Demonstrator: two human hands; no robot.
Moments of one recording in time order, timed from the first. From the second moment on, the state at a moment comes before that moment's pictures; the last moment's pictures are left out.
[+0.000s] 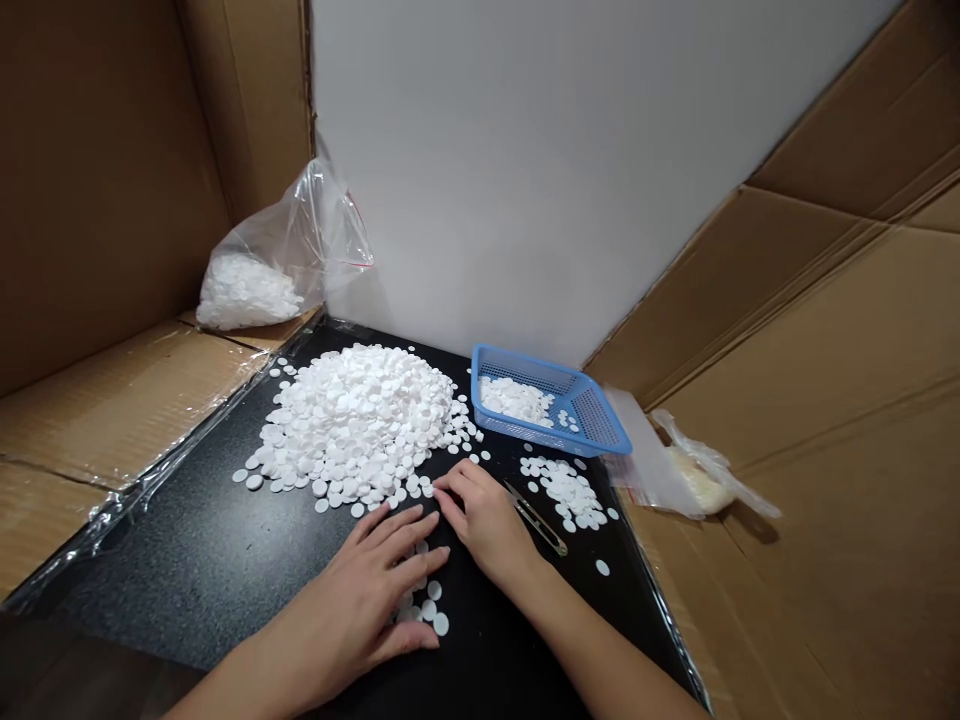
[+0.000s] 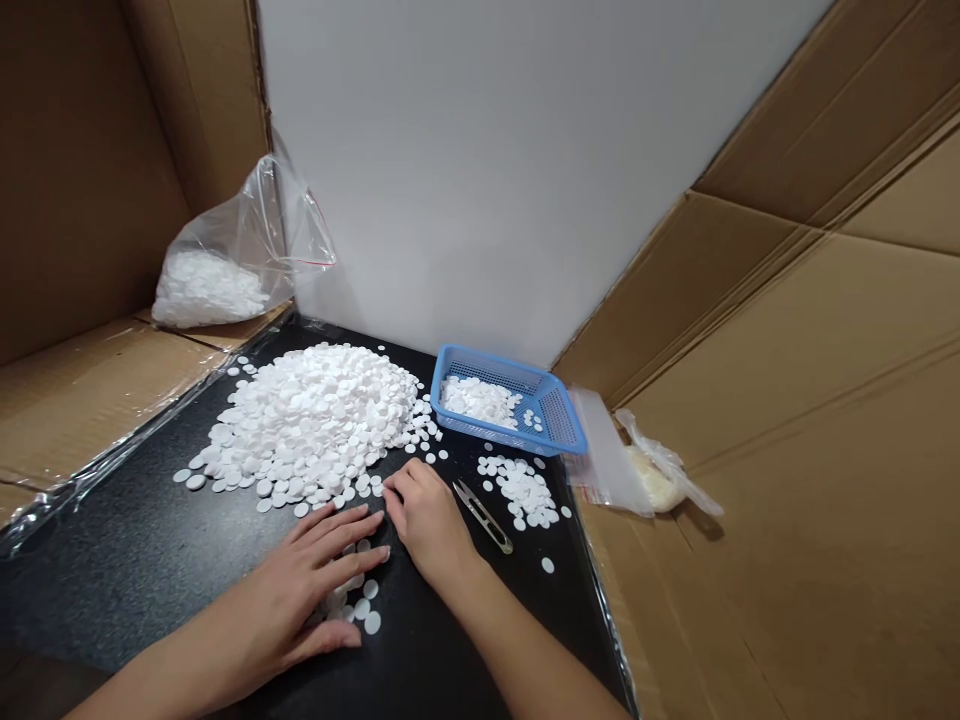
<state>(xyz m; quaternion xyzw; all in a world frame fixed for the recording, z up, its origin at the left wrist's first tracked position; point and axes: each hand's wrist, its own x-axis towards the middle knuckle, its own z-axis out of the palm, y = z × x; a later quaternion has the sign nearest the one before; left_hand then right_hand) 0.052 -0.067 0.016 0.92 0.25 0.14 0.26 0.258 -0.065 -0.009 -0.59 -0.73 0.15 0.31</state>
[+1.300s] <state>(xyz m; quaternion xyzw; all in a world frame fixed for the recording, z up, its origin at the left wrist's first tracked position) 0.071 -0.027 -0.005 0.88 0.43 0.19 0.12 0.247 -0.082 0.007 -0.57 -0.74 0.24 0.25</state>
